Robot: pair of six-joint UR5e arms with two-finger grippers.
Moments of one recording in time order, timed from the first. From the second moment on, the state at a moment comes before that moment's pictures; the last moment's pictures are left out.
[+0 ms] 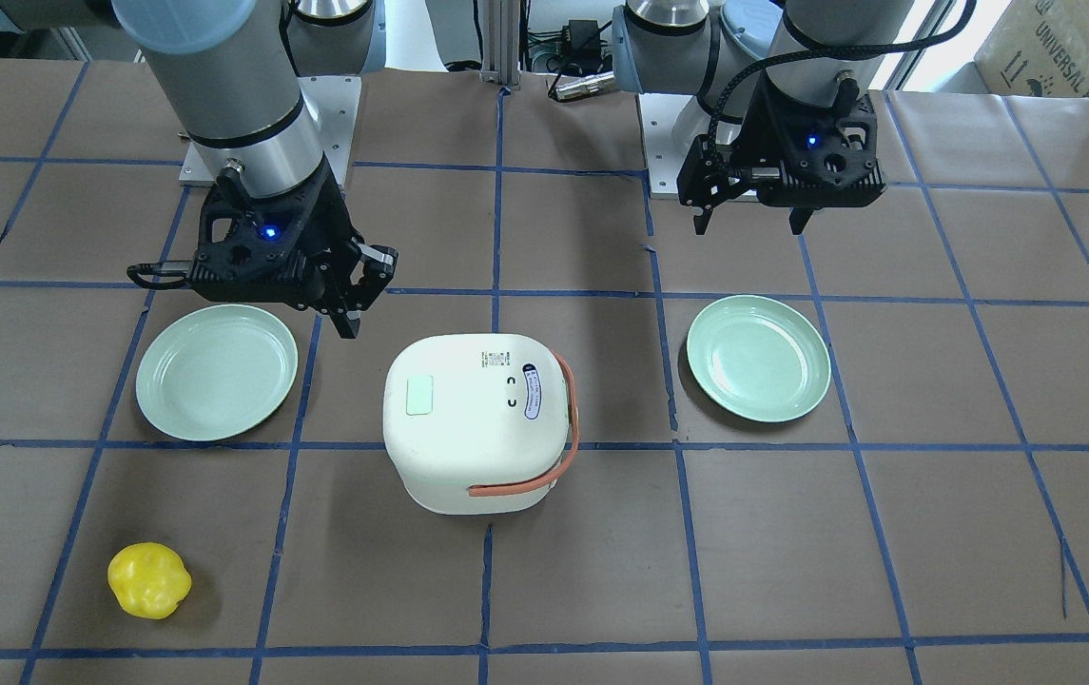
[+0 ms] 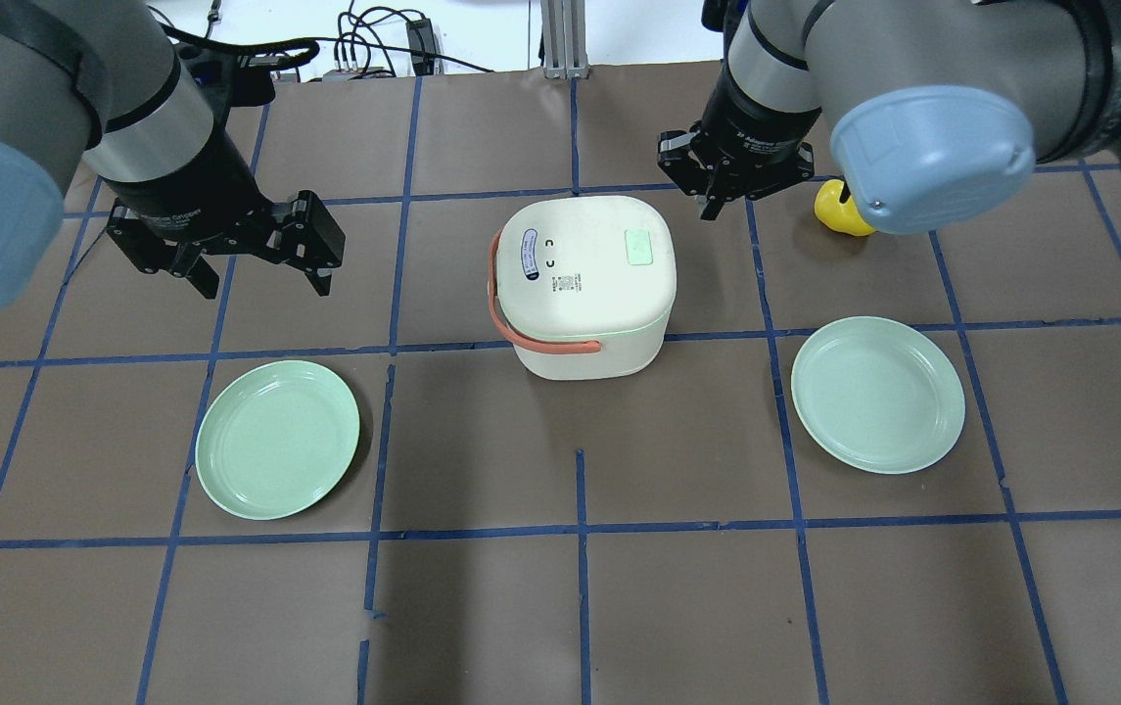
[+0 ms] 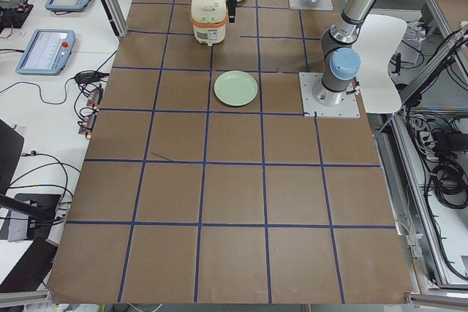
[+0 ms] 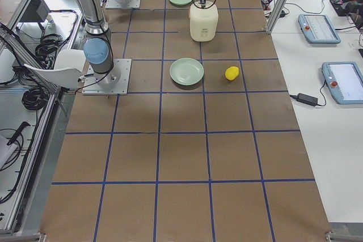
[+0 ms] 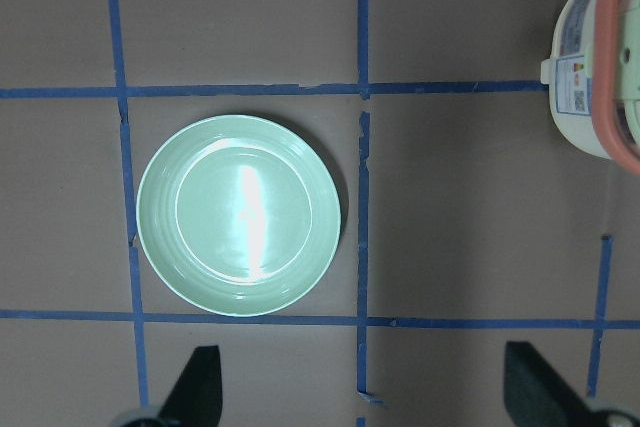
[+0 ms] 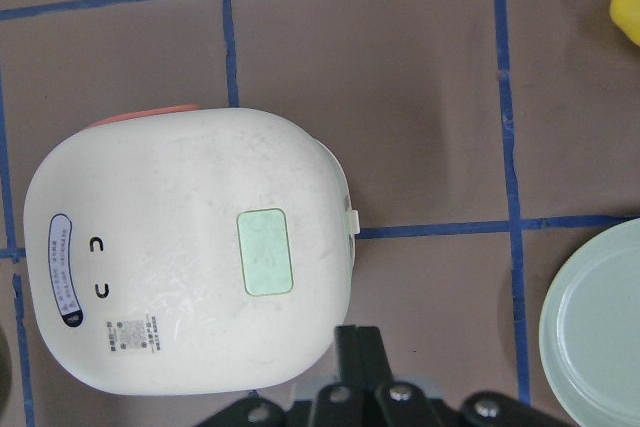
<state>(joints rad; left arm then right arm) -1.59 -1.51 -1.65 -1.57 1.61 -0.03 1.73 -1.44 1.59 -1.87 -1.47 0.23</state>
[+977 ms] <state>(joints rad) -1.59 -1.50 -1.65 -1.56 1.61 -0.02 1.78 -1.33 1.59 -1.98 -1.46 0.22</state>
